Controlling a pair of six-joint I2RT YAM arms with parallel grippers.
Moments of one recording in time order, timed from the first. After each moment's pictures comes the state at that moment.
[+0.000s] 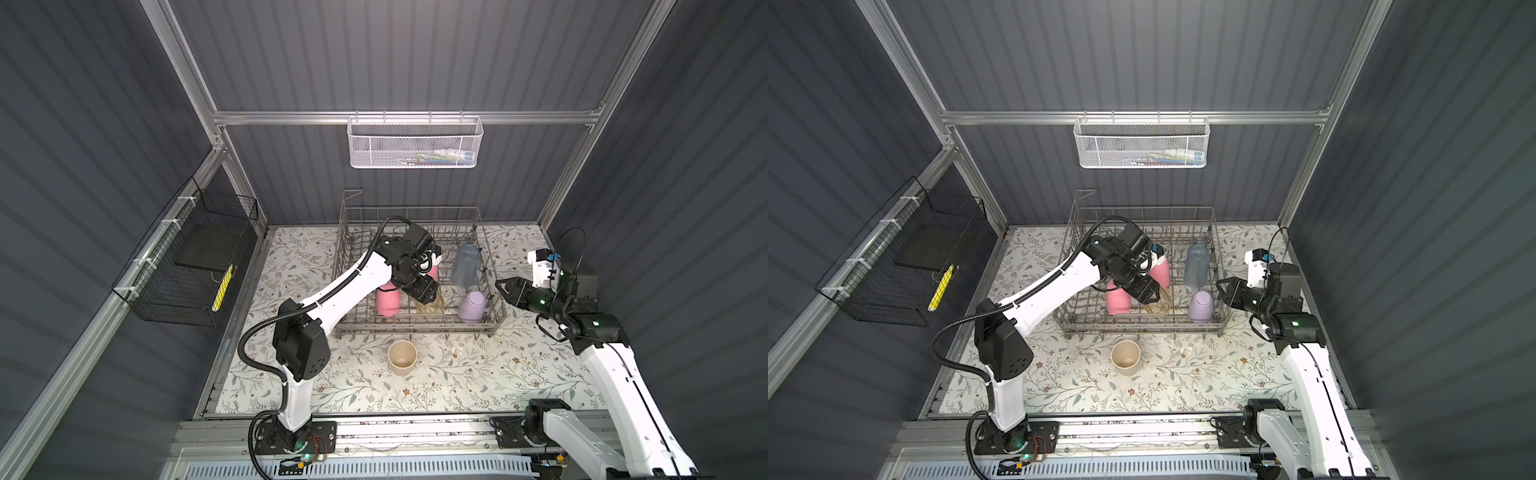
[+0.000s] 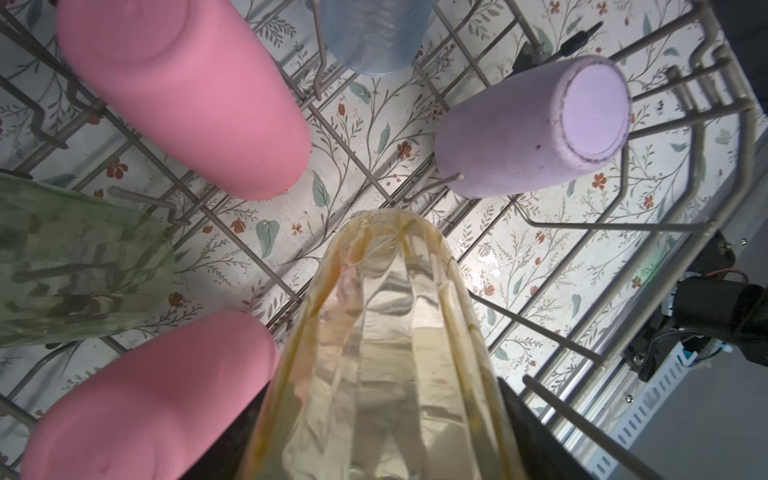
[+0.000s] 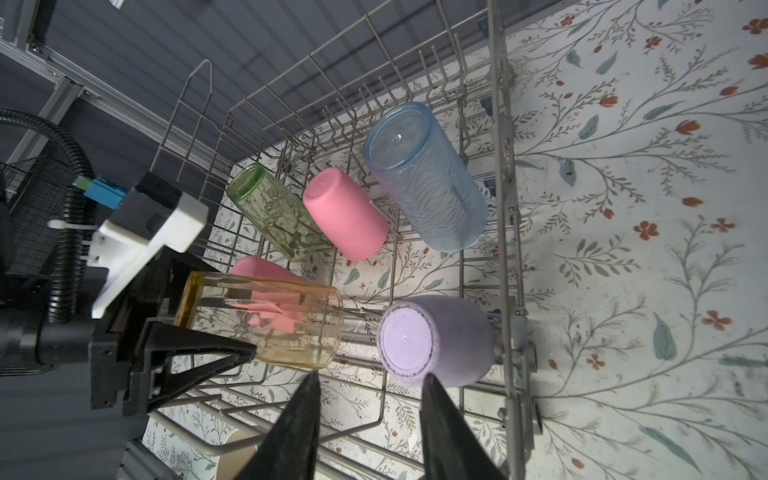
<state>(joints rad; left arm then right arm) -0.79 1.96 1.94 -1.13 0.20 -0.02 -0.01 0.90 0.91 -0.60 -0.47 0.38</state>
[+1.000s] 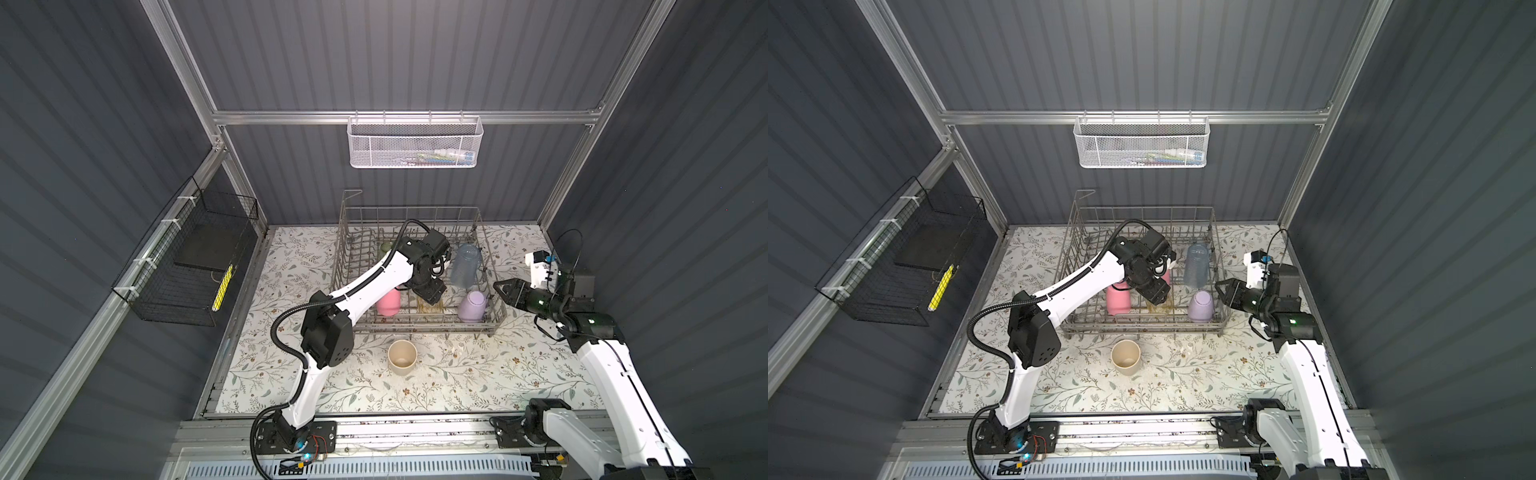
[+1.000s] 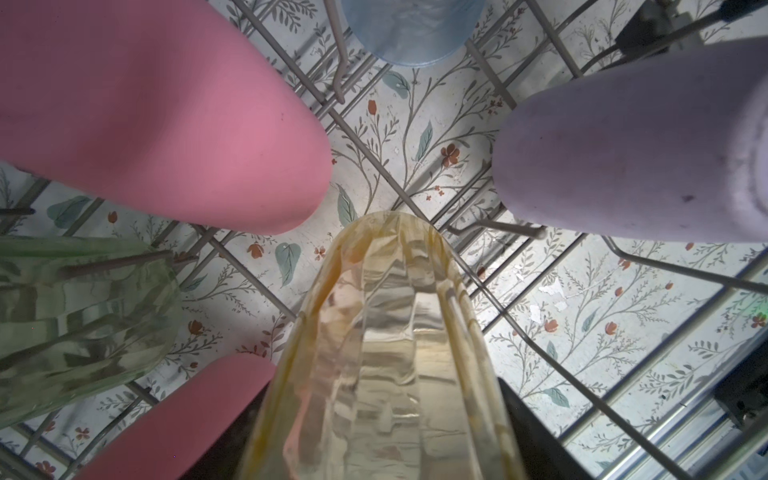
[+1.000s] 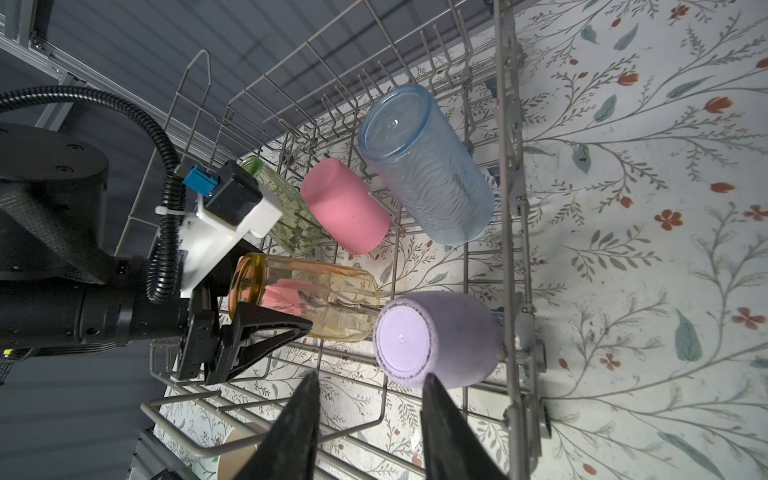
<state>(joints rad) -0.82 2.16 2.11 -1.19 0.06 -0.01 -0.03 0.92 0.87 -0.56 -0.52 0.38</state>
